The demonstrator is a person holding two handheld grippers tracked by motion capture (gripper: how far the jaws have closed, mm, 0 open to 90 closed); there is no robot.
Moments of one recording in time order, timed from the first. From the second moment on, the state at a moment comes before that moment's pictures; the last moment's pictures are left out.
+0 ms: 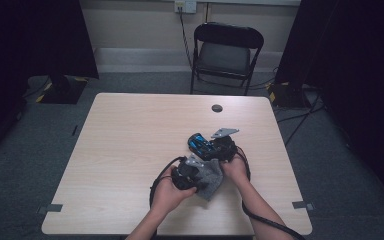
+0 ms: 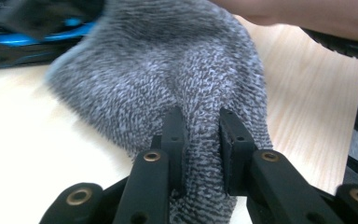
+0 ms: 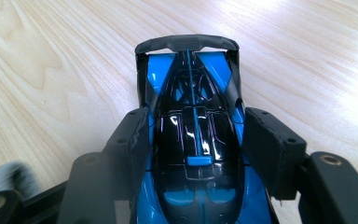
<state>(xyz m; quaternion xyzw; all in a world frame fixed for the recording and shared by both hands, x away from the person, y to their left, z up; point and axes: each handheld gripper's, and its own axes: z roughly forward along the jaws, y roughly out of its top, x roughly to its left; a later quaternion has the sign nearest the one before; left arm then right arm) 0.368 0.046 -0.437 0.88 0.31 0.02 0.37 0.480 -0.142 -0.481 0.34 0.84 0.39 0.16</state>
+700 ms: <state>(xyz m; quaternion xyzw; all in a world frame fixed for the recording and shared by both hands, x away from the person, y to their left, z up) 0.408 0.122 -0.417 0.81 0.42 0.09 0.40 0.480 -0.141 -0.480 0.34 0.84 0.39 0.16</state>
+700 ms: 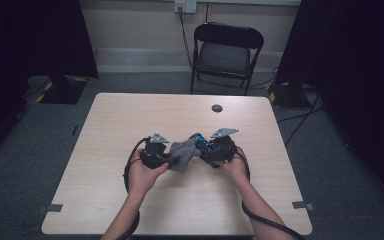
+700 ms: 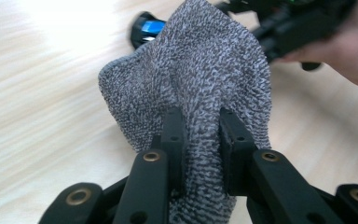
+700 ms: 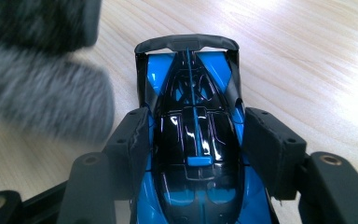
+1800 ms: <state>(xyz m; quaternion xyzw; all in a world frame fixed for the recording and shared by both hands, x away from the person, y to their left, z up) 0.444 0.138 -0.433 0.79 0.47 0.17 0.36 0.481 -0.141 -0.481 0.34 0.84 0.39 0.16</state>
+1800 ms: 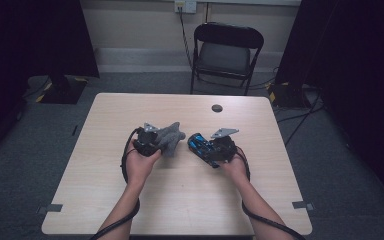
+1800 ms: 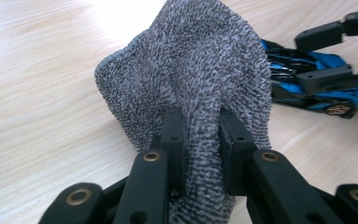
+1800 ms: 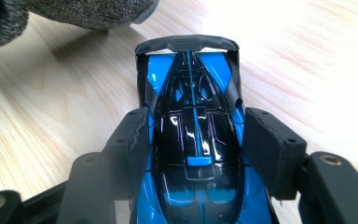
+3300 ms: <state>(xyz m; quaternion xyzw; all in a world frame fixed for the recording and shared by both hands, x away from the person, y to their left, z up) 0.444 0.081 -0.479 0.83 0.44 0.09 0.35 0.480 -0.142 -0.482 0.34 0.84 0.39 0.16</state>
